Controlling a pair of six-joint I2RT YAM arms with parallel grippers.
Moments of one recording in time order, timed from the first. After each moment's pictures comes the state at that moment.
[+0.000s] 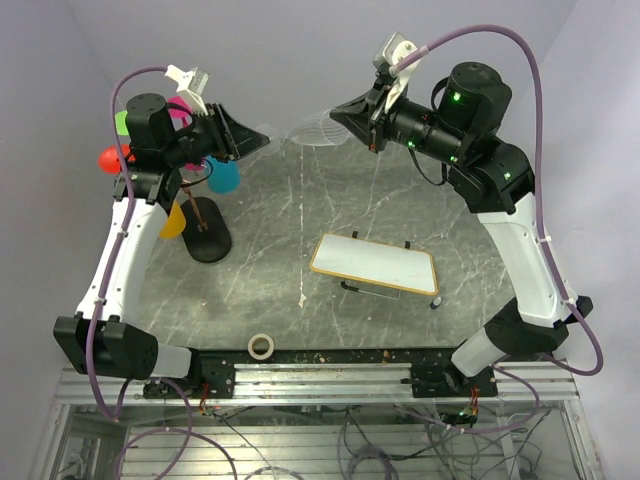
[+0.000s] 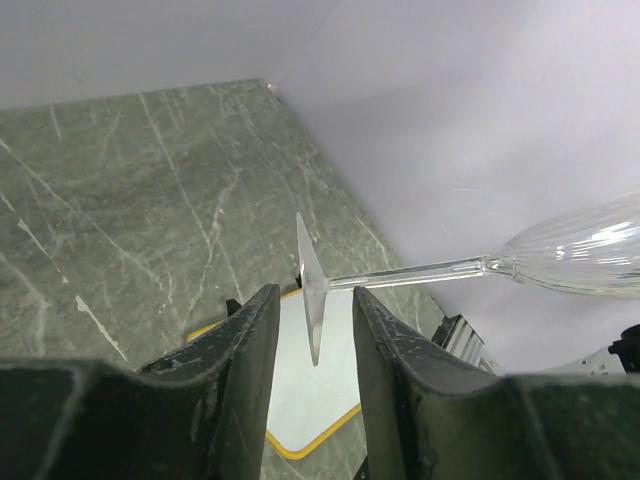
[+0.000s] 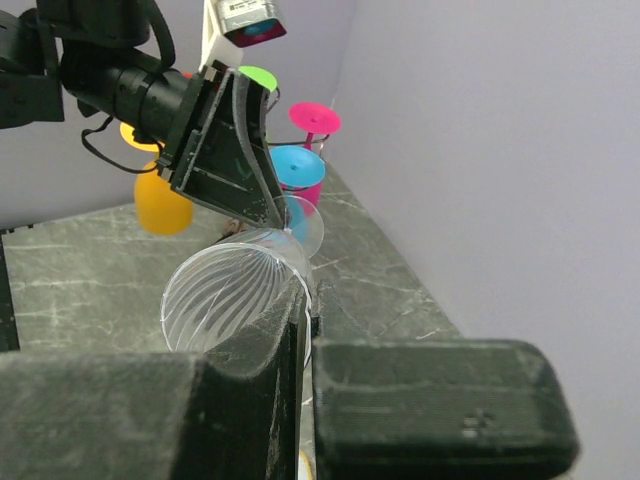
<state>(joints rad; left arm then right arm) -0.12 1.37 1.51 -0.23 0.79 -0.54 0.68 1.57 2.25 -0.66 -0.35 -0.24</state>
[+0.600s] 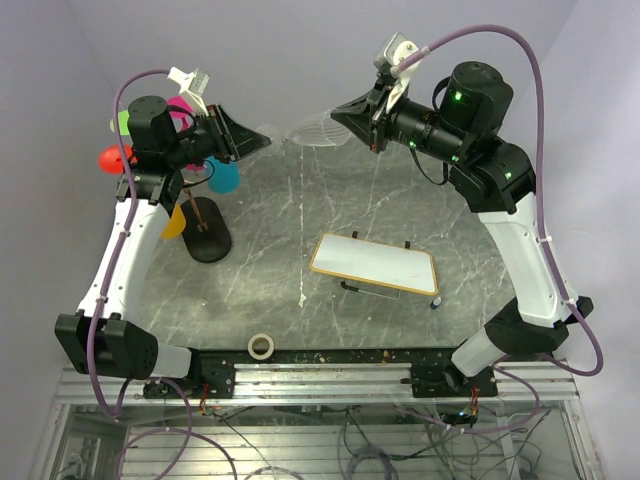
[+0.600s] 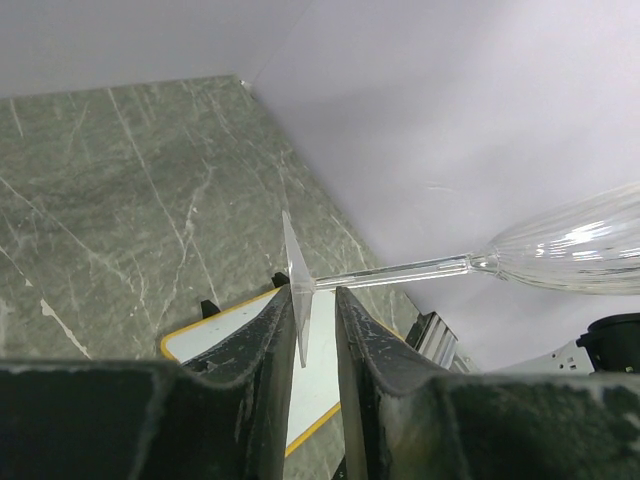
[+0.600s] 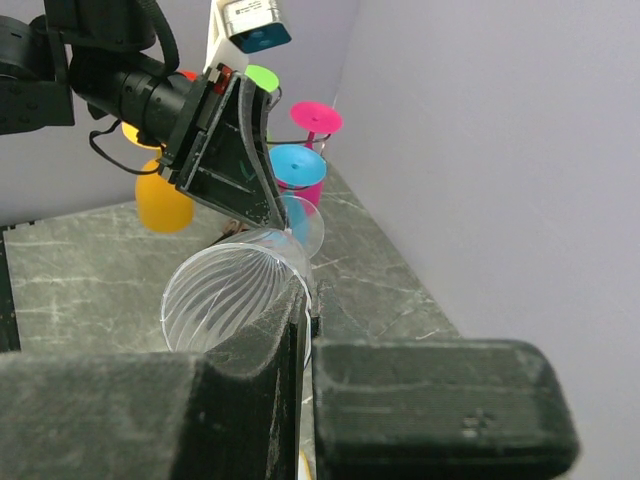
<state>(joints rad) -0.12 1.37 1.47 -0.16 0.84 -0.62 0.67 1.57 2.25 -0.66 -0.38 -0.25</state>
